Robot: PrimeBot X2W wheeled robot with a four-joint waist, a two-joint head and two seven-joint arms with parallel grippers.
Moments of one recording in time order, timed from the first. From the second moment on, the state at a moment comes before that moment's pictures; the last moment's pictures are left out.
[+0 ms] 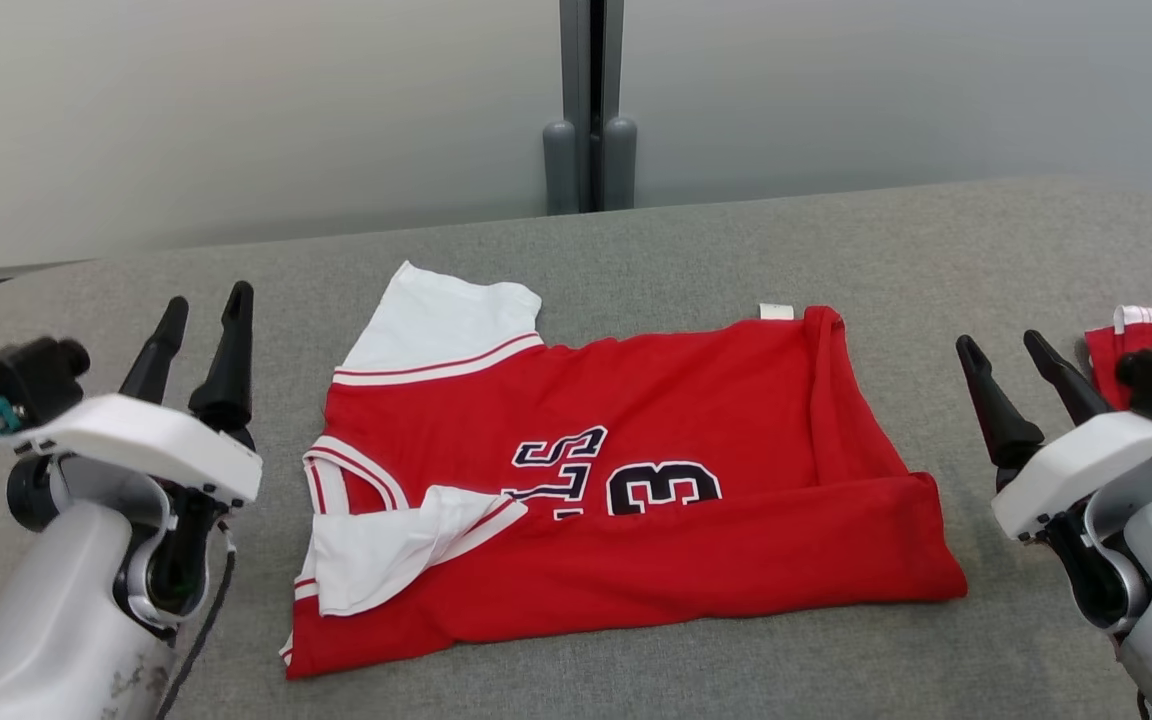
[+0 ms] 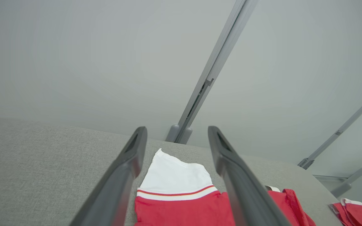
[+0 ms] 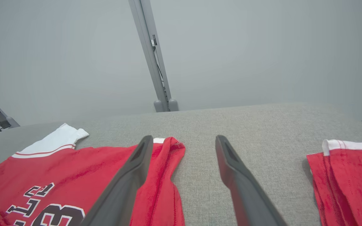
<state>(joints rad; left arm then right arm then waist) -0.53 0.39 -0.44 0.49 -1.01 -0.02 -0.12 -0.59 -0.47 0.65 0.72 0.87 0.13 -0.15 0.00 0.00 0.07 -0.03</state>
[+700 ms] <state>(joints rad) 0.02 0.07 -0.15 0.16 -0.41 0.05 -0.26 -0.03 -0.11 0.08 0.16 0.33 0.13 -0.26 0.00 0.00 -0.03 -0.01</state>
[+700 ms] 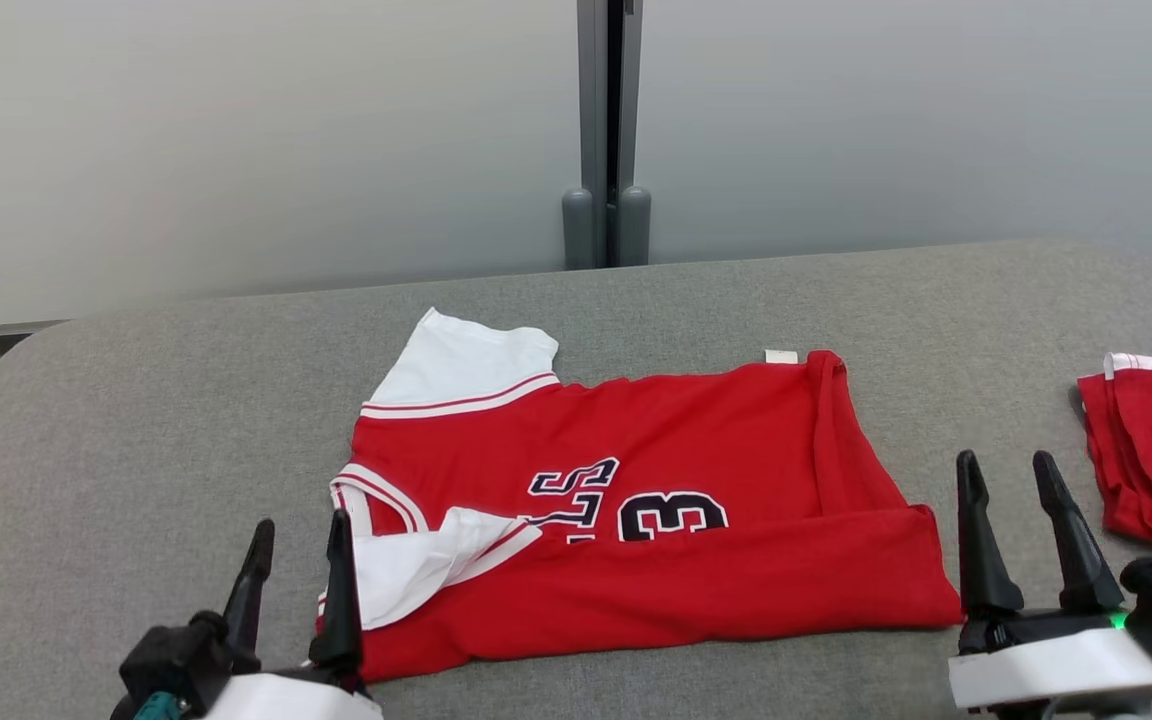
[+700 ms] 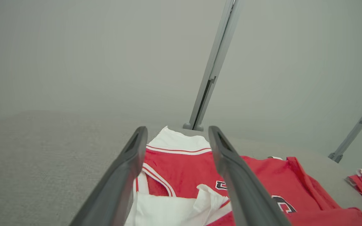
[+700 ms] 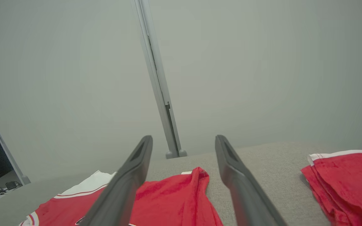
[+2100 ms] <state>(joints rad) -0.17 0.08 -0.16 0.91 -0.34 0.04 -0.23 -0.01 -0.09 0.07 0.23 0.33 0.13 -0.26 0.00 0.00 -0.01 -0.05</state>
